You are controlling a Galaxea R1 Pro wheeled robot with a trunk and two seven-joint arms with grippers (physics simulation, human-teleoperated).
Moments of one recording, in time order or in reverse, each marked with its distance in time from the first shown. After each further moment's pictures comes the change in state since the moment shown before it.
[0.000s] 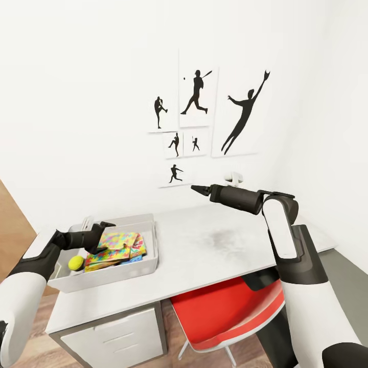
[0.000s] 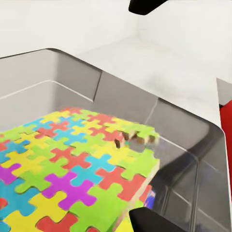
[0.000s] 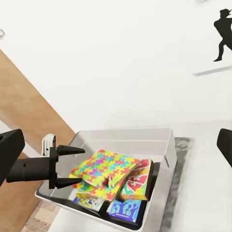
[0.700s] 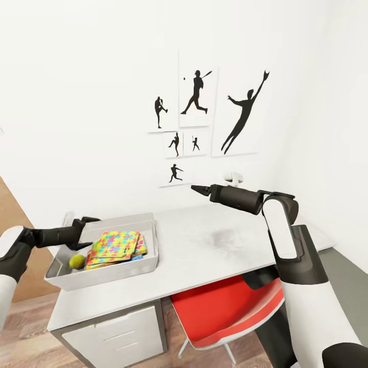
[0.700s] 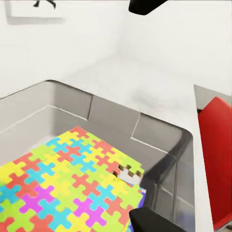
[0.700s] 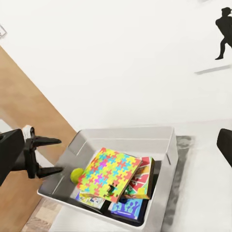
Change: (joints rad) left arm 0.008 0.138 0.013 -0.050 0.131 0.188 -0.016; right arm 0.001 0.000 0.000 -0.001 0.000 0.000 0.001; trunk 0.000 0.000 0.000
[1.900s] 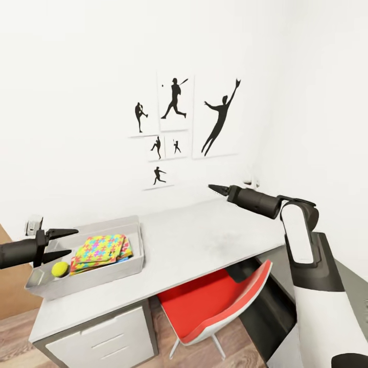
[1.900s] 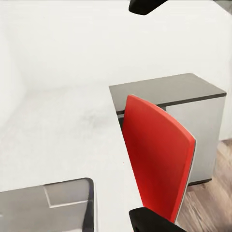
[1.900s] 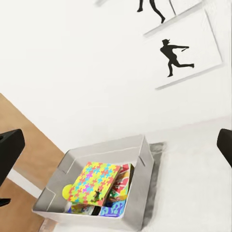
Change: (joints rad) left arm 0.501 0.418 -0.158 -0.719 0.395 0.003 -0.268; right arm 0.048 -0.038 -0.140 -0.006 -0.012 0.004 0.075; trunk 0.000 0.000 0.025
